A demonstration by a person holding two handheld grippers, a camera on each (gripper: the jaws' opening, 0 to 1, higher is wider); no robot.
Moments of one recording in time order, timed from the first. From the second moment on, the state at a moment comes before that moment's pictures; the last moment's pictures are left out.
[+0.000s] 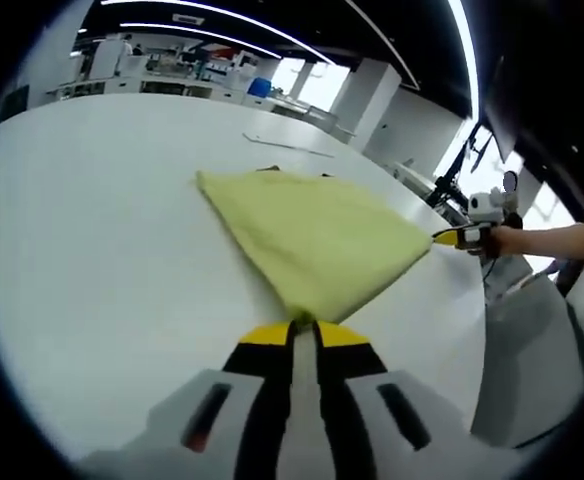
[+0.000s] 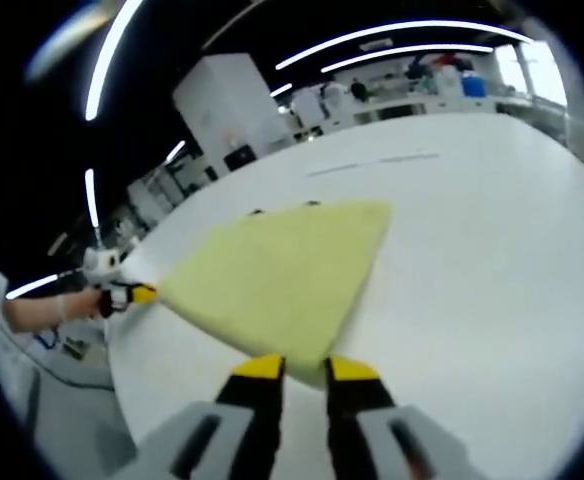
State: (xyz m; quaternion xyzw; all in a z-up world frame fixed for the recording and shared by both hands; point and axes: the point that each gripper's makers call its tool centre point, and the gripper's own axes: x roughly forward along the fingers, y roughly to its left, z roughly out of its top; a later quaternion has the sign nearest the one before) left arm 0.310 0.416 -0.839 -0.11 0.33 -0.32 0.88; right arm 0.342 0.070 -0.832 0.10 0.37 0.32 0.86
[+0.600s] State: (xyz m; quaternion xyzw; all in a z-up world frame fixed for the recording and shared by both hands) left arm 0.307 0.424 -0.829 -0.11 0.33 -0.31 0.89; right arm 0.341 0.066 -0.827 0.10 0.37 0.32 0.87
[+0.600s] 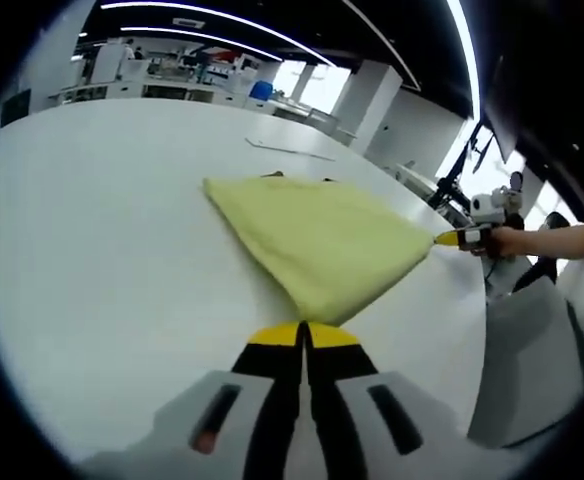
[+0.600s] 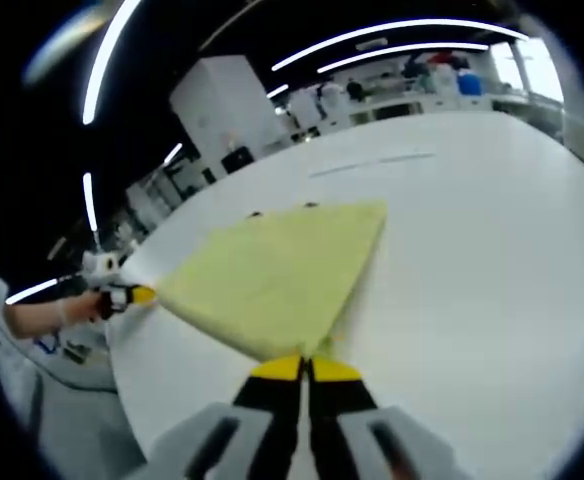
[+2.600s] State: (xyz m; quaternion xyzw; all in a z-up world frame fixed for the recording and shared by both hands) left arm 0.225 0.422 -0.774 -0.10 0.28 -0.29 0.91; right arm 0.255 0.046 -0.760 0.04 0.29 0.33 0.90
